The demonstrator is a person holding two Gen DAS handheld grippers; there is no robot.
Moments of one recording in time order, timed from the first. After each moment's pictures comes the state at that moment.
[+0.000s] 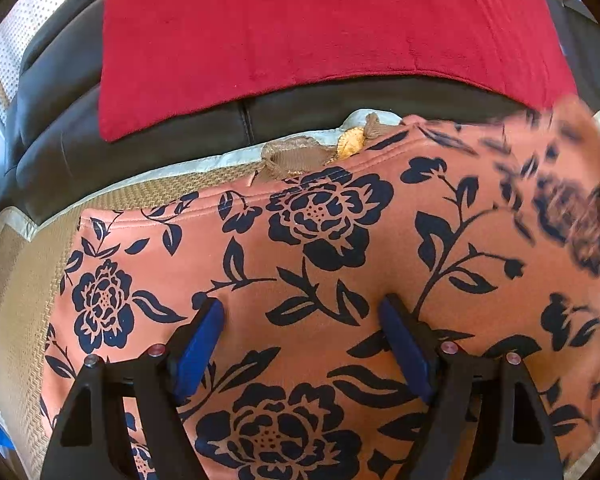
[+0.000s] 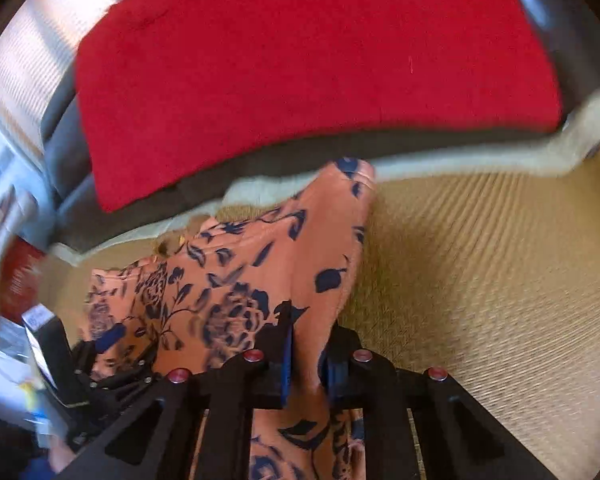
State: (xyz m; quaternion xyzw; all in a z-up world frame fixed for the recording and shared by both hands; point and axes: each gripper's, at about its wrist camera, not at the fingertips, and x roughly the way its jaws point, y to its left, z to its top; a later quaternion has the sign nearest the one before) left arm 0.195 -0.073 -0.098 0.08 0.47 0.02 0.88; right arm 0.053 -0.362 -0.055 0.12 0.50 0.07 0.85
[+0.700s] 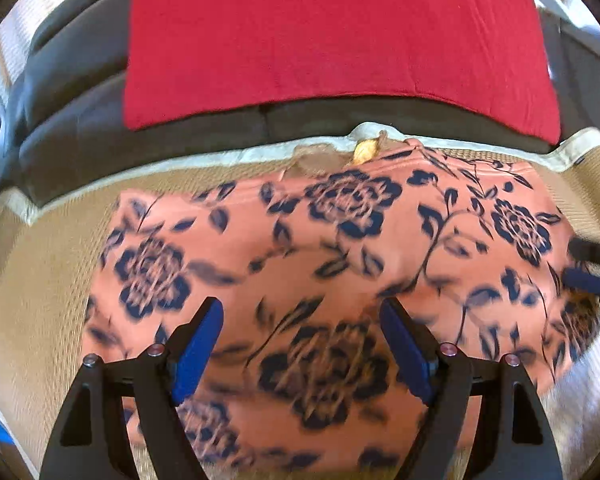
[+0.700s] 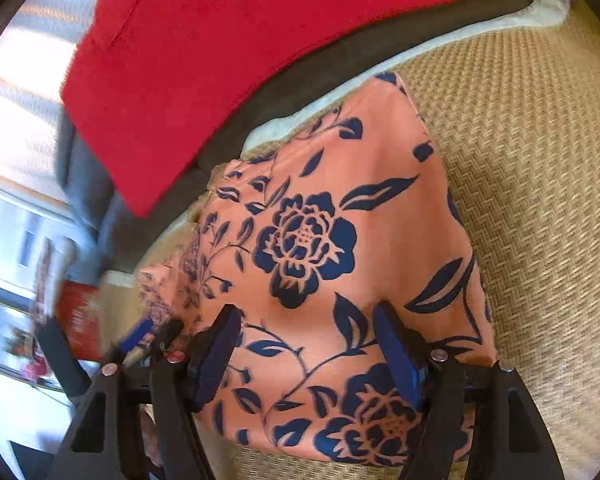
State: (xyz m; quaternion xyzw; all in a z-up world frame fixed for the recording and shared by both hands) left arm 0.153 -0.026 -0.066 0.03 0.47 -0.01 0.88; right arm 0.021 -0.351 -0.084 0.31 0.52 0.13 0.79
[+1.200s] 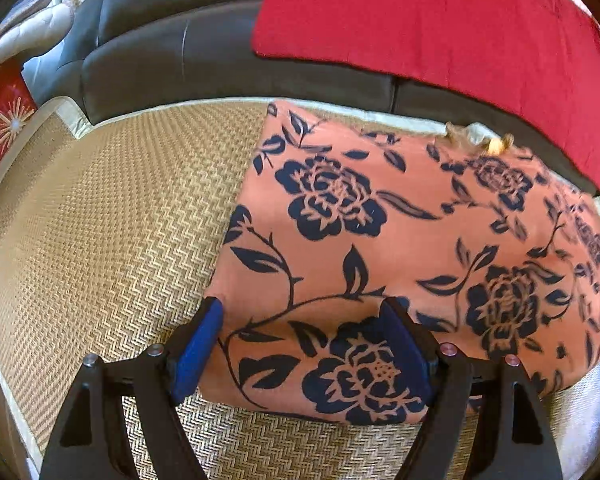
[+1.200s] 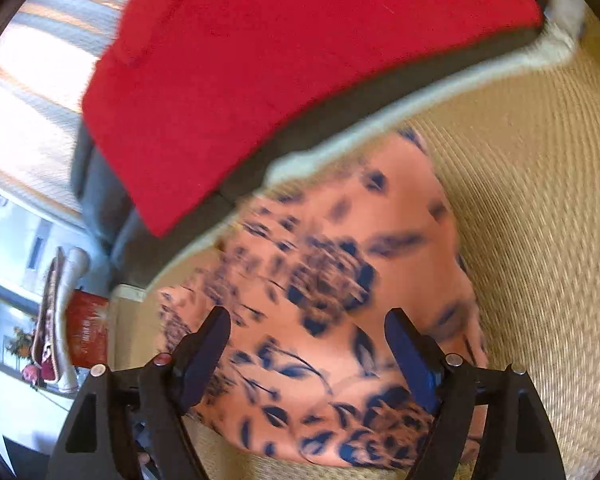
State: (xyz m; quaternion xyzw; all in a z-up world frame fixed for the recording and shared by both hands) left arm 0.125 0.101 -0.089 -0.04 0.49 0.07 0.87; right arm 0.034 -0.362 -0.041 0.29 0.49 0.14 0.81
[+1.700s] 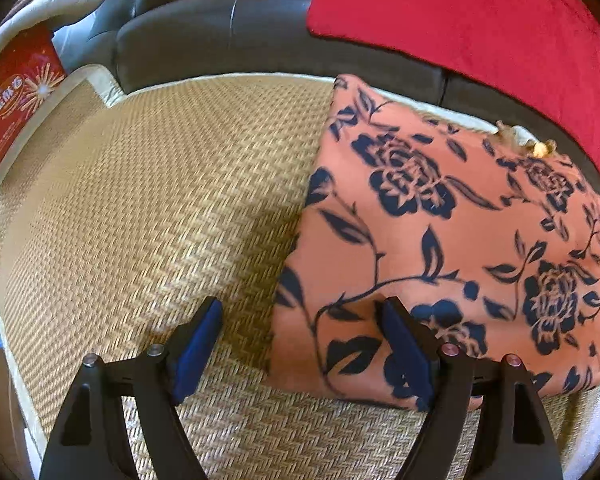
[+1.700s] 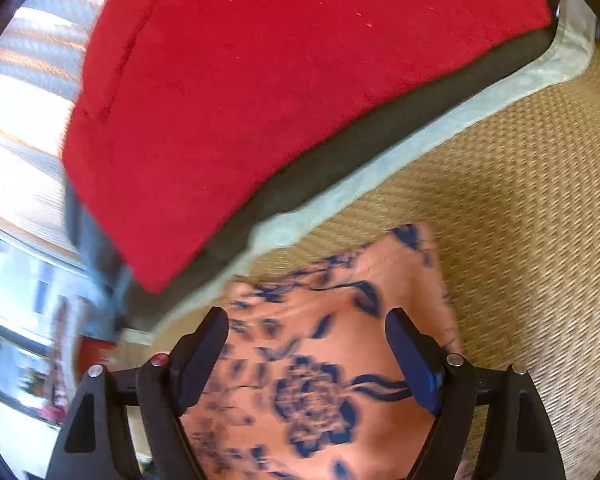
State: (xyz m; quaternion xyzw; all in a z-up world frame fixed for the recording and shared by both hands) left arm 0.112 0.152 -0.104 -0.06 0.51 0.13 0.85; right arm 0.125 -0.386 -0.103 0.33 0.51 0.09 0.79
